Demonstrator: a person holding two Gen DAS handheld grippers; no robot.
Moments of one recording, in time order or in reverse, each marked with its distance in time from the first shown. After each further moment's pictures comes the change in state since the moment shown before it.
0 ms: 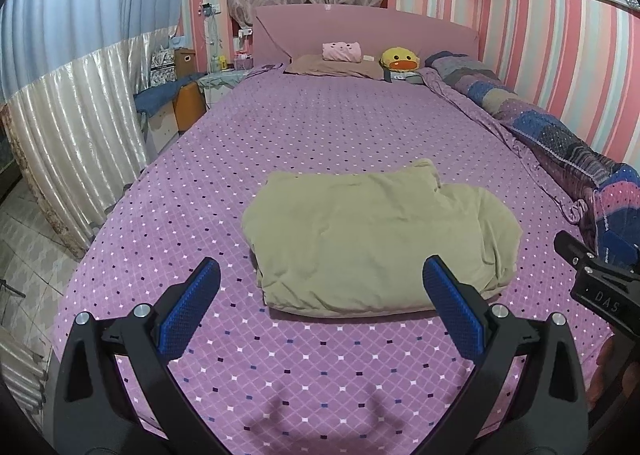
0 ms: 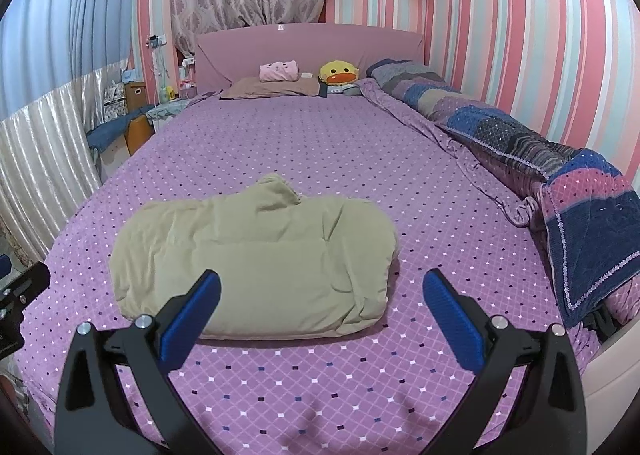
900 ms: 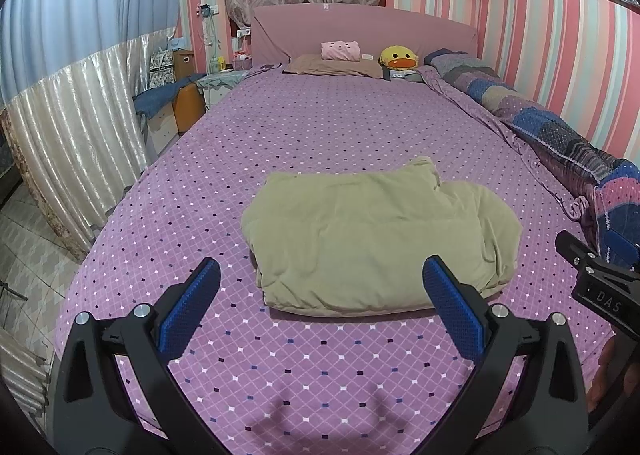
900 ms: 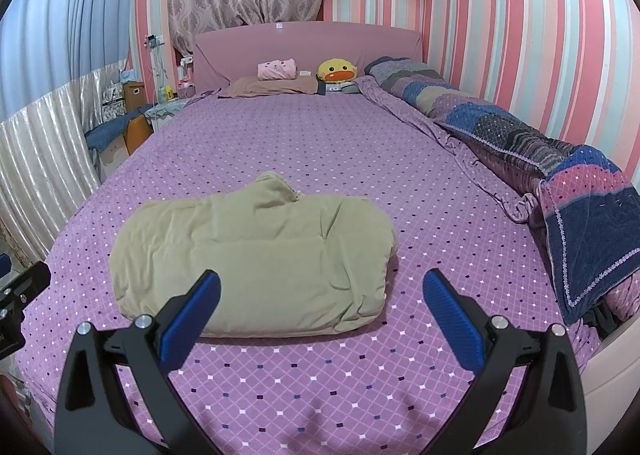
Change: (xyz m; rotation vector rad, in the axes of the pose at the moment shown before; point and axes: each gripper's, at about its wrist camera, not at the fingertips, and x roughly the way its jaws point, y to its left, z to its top) left arm 0.004 0.002 0.000 0.008 0.005 -0.001; right arm 0.001 -0.006 0.000 0.004 0.005 0.000
